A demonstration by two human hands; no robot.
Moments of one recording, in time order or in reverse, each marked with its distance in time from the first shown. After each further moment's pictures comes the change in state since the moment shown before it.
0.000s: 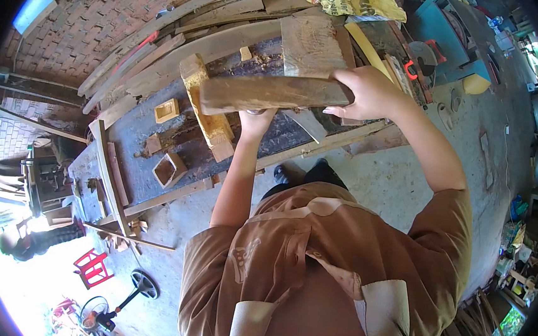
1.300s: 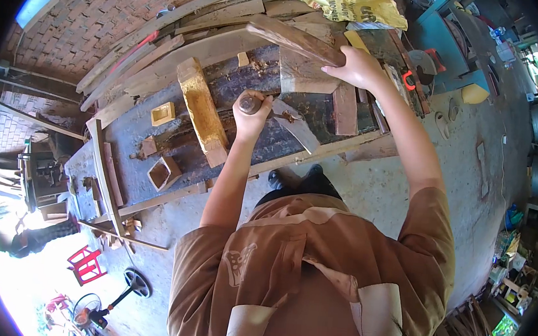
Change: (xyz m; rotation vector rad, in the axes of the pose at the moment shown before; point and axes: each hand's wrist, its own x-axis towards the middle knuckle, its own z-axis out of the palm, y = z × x) left_hand 0.018 -0.003 0.006 -0.005 0.104 -0.193; right_hand 0.053 0.071 0.015 -0.011 0.039 0.512
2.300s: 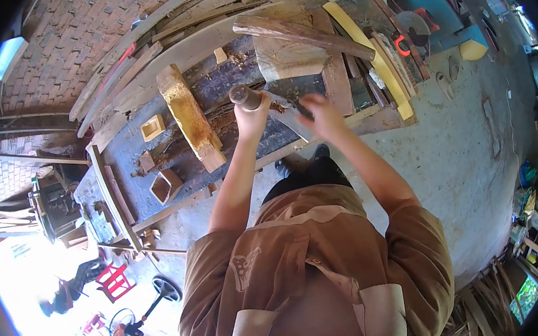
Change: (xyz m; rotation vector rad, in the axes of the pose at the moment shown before) left_hand -0.005 -0.023 0.034 0.256 0.024 -0.147; right_hand -0.078 0.001 0.177 0.339 0.296 -0.178
